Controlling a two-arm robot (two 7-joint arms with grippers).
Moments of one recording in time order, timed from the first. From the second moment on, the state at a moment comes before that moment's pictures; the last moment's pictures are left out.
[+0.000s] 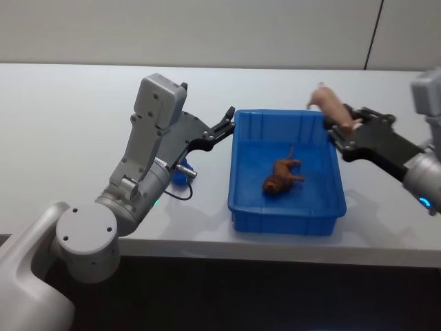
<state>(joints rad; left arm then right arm) -0.24 0.38 0.45 -1.63 -0.20 0.01 -0.01 0.20 0.33 -0.22 -1.57 0.20 0.11 0.42</state>
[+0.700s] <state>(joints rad) -0.24 0.38 0.45 -1.63 -0.20 0.01 -0.01 0.29 0.27 -0.26 -1.50 0.12 0.18 0.49</state>
